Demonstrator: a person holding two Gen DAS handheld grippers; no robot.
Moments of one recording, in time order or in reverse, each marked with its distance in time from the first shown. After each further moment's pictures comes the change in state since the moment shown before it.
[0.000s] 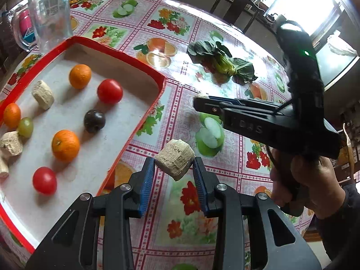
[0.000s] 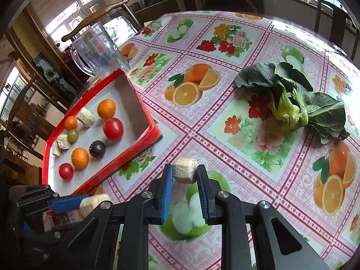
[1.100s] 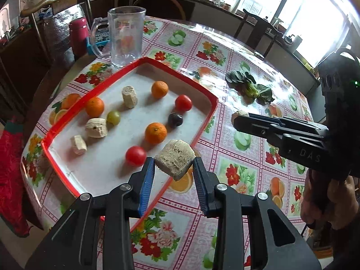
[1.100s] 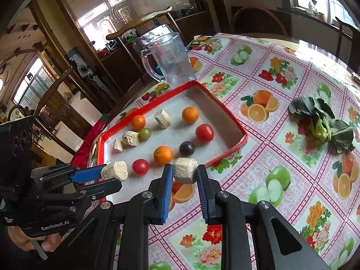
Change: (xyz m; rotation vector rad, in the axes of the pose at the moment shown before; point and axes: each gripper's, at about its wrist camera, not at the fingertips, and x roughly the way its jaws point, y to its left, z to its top) left arm -0.097 0.055 -0.033 -0.065 -0.136 0.152; right arm -0.061 0.110 -0.007 -0.121 -0.063 0.122
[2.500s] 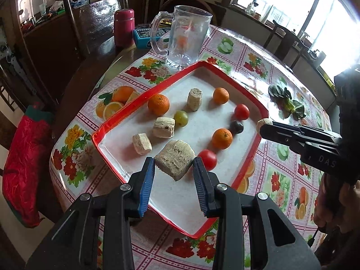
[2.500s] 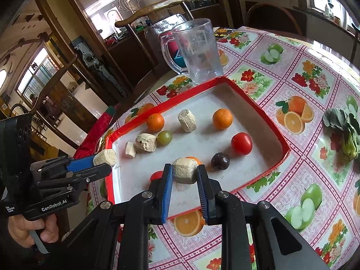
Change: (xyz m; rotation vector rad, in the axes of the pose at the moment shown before) left arm -0.002 0.087 0.001 -0.097 -0.011 0.105; right arm 0.056 0.039 0.020 -0.034 0.055 0.026
